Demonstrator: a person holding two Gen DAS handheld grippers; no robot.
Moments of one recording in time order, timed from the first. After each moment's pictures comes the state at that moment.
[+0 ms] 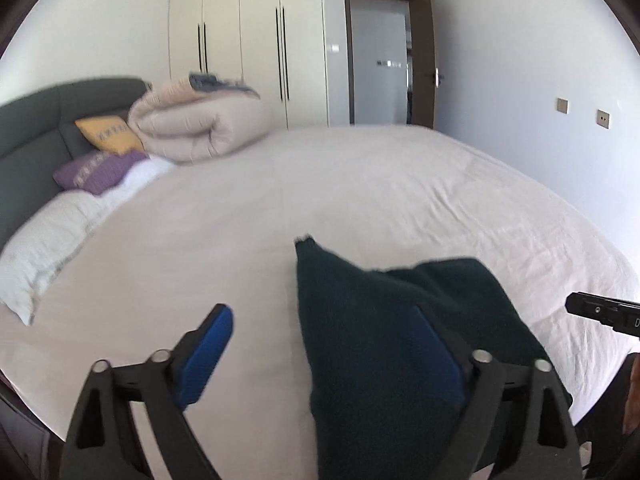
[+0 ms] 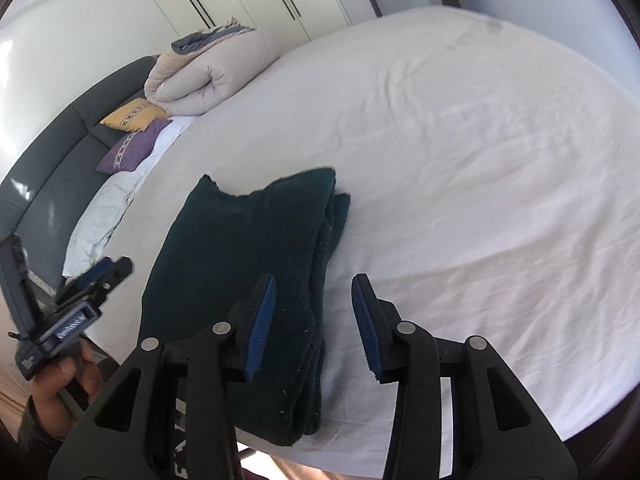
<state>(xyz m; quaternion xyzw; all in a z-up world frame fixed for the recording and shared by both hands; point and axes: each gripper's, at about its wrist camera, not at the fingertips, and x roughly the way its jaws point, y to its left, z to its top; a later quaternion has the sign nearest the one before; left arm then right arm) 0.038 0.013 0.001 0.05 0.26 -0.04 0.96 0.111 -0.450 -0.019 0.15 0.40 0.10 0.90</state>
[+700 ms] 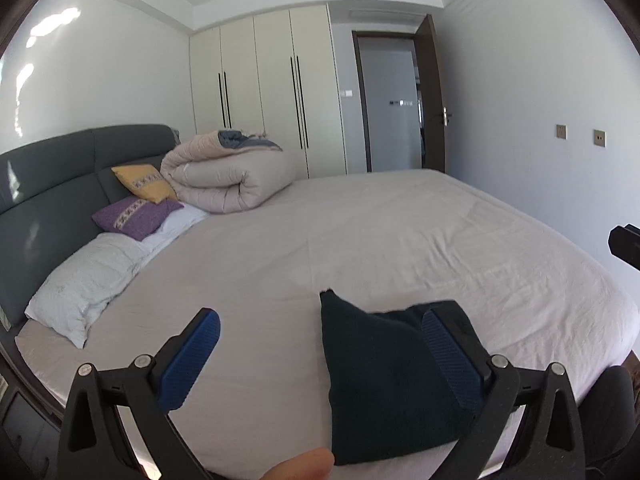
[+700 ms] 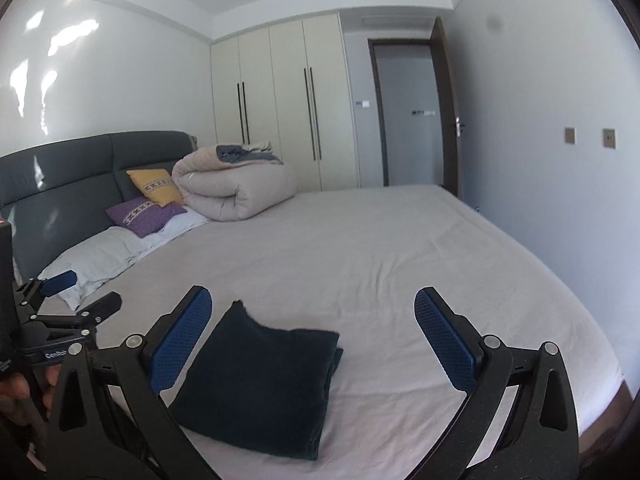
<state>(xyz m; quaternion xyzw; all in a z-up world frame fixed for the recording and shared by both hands) -0.039 0.010 0.073 0.05 0.23 -0.01 0.97 -0.018 -0.423 0.147 0.03 0.18 0.07 0.98</state>
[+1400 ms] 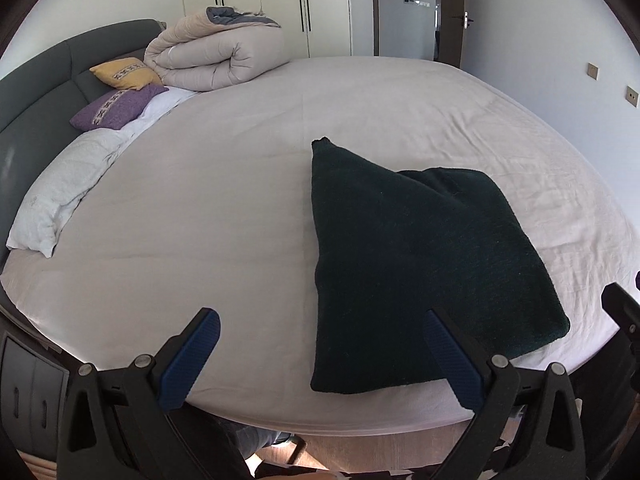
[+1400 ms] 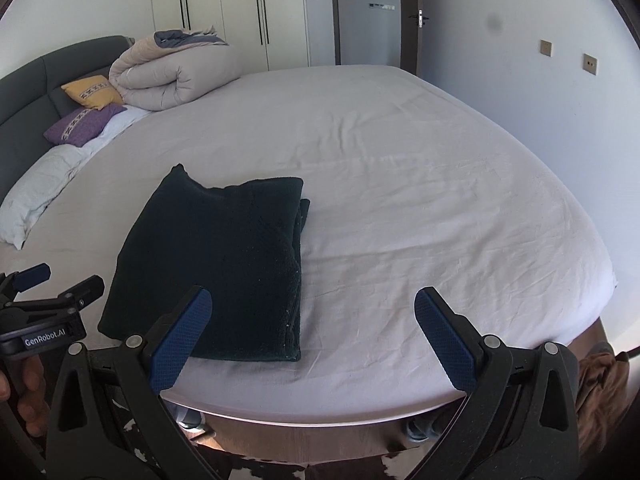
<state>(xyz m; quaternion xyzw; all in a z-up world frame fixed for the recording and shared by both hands) 0.002 0.014 -0.033 0.03 0.42 0.00 0.91 0.024 -0.404 -0.002 0.01 0.38 -0.03 0.92</state>
